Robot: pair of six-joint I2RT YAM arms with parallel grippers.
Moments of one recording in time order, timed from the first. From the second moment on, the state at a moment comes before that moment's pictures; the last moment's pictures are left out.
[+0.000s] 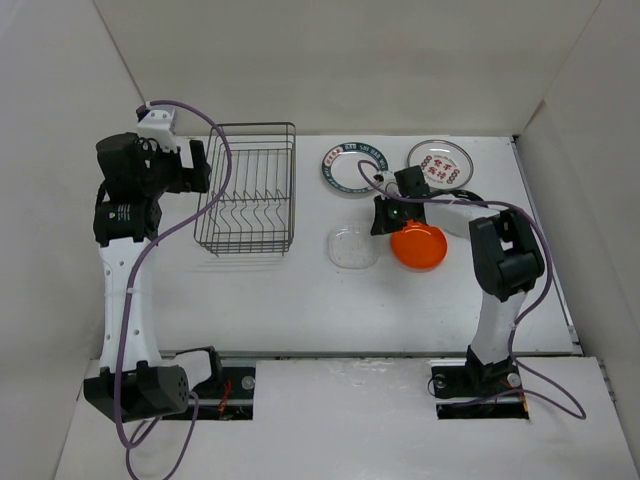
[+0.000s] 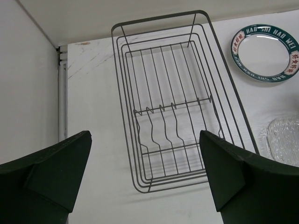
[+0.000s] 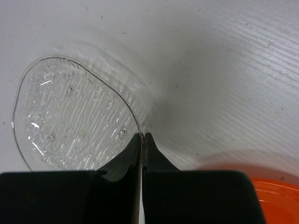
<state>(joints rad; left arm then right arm) 0.15 1.15 1.38 -0.57 0.30 0.13 0.34 1.94 1.26 -0.26 -0.37 0.08</state>
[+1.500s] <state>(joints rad) -0.12 1.54 1.56 -0.65 0.99 0.20 0.60 1.46 1.40 -0.16 -0.18 0.36</state>
